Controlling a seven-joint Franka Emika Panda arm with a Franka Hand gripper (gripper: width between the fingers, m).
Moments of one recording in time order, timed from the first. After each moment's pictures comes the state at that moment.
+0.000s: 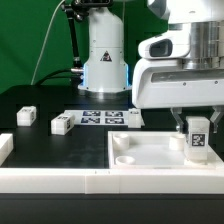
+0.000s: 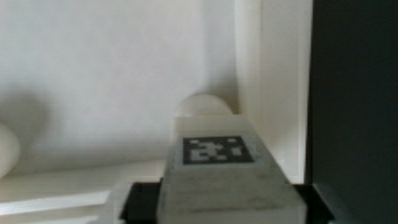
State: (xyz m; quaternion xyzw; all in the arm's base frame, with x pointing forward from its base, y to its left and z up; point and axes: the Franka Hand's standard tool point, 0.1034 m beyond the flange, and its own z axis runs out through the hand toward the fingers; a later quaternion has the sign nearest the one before) arm 0.613 0.120 0.076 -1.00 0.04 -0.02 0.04
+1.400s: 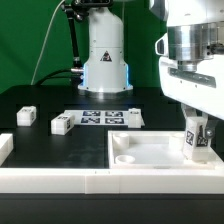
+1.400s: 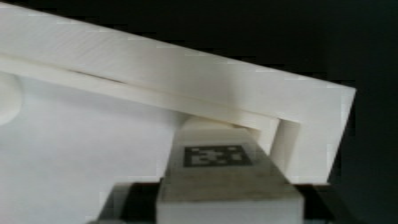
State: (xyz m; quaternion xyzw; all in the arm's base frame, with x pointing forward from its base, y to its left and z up) arm 0.613 0.125 0.074 -0.79 0.61 0.02 0.06
